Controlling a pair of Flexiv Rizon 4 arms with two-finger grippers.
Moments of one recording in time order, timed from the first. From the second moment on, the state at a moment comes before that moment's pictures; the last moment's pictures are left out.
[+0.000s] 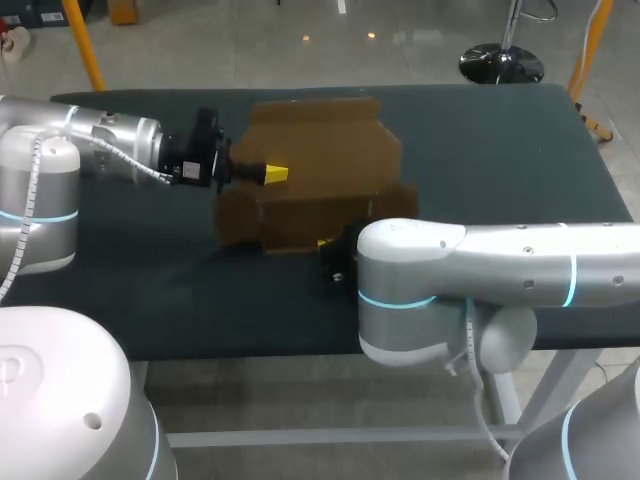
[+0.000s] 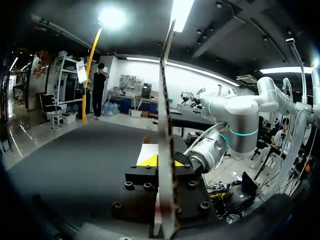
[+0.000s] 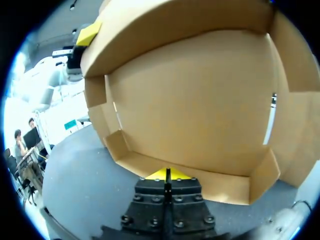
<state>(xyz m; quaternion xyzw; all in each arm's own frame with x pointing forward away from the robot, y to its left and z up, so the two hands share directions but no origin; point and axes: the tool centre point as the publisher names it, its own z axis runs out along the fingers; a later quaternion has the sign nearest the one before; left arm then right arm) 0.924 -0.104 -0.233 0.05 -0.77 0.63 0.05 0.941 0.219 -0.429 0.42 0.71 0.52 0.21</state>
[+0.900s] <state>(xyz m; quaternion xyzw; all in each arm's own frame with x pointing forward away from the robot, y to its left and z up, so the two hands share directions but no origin) 0.923 -0.104 -0.233 0.05 -0.77 0.63 0.05 0.873 0.205 -0.389 0.36 0.73 0.56 0.18</state>
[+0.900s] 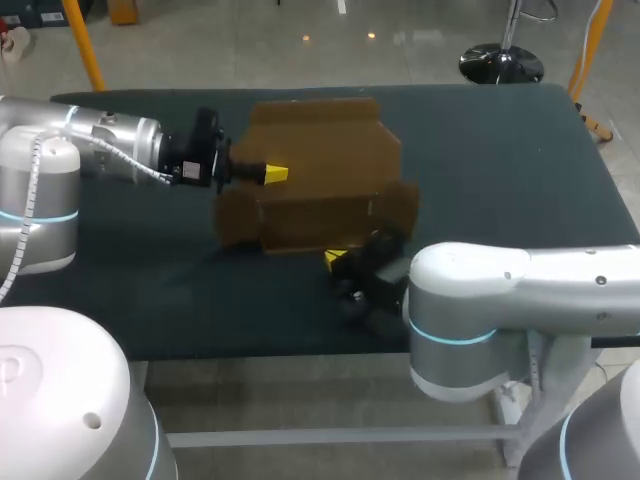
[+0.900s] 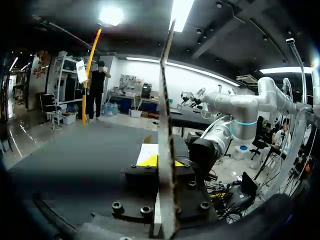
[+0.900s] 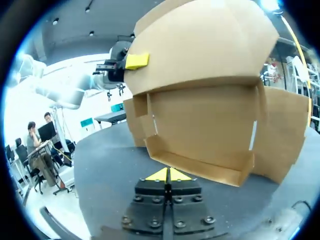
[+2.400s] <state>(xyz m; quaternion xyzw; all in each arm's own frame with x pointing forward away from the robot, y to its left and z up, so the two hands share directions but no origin) 0.923 -0.104 -0.233 0.05 -0.78 0.63 0.05 0.819 0.066 -0.358 0.23 0.79 0.54 0.15</state>
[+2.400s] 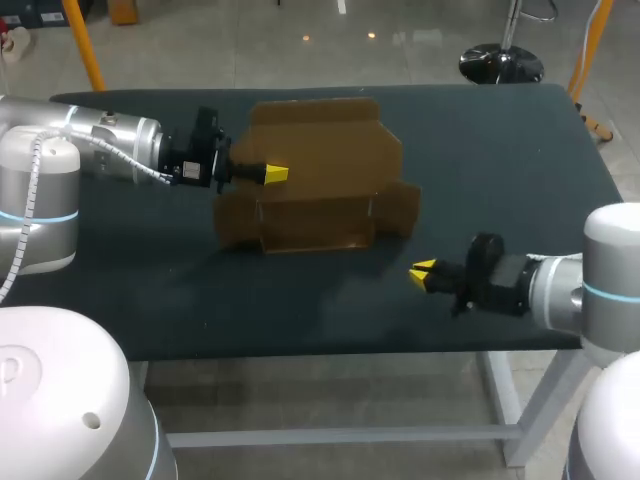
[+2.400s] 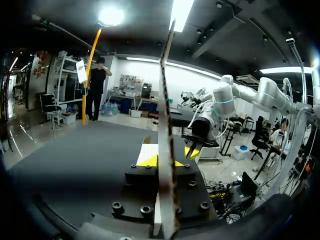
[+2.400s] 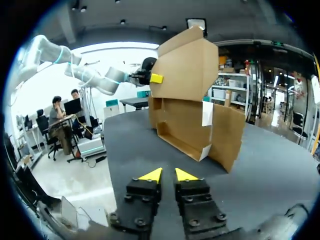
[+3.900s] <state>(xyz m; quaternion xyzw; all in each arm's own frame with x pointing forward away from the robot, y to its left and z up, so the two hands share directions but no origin) 0.923 -0.104 -0.233 0.05 -0.78 0.63 0.05 0.933 0.037 -0.365 0.13 0.82 0.54 0.13</state>
